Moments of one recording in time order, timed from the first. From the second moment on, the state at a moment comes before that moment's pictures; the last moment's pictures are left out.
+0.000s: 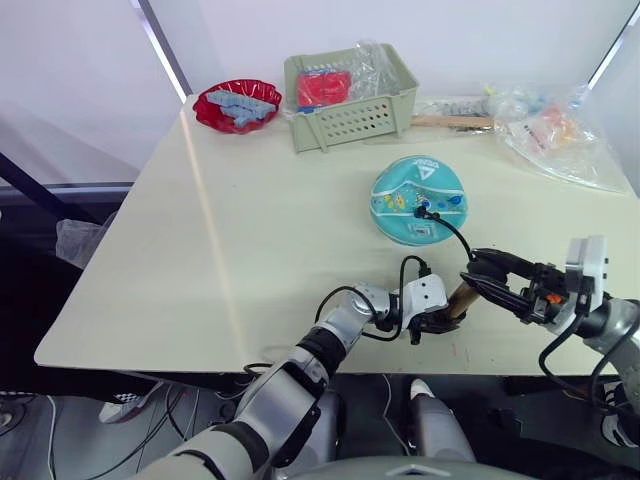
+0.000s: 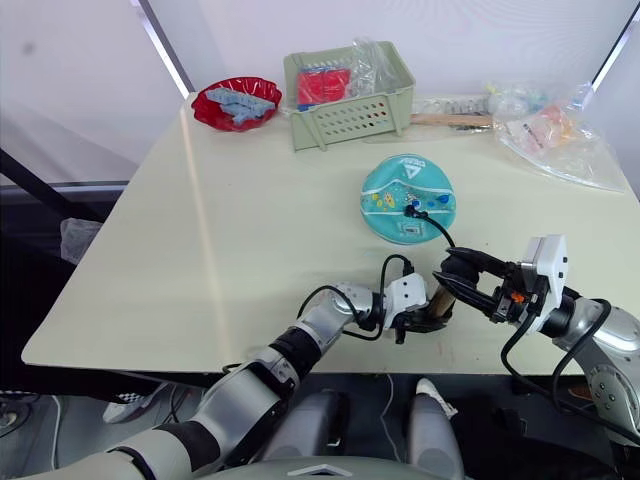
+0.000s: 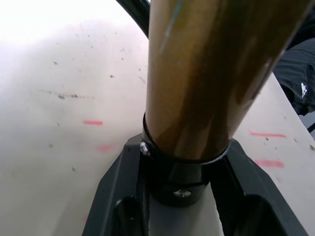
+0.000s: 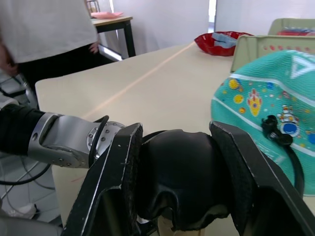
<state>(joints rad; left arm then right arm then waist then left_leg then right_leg) -0.67 -0.07 -0.48 0.87 0.10 -0.14 -0.91 0.08 -0.67 -0.26 -0.45 0.74 0.34 0.93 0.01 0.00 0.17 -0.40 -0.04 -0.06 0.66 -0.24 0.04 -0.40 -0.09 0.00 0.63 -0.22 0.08</state>
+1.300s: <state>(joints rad) -0.69 -0.10 -0.43 0.98 0.11 -0.16 -0.91 -0.18 -0.89 -0.45 -0.44 1.12 0.64 0.81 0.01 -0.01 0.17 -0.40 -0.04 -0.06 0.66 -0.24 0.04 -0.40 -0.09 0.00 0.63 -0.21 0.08</state>
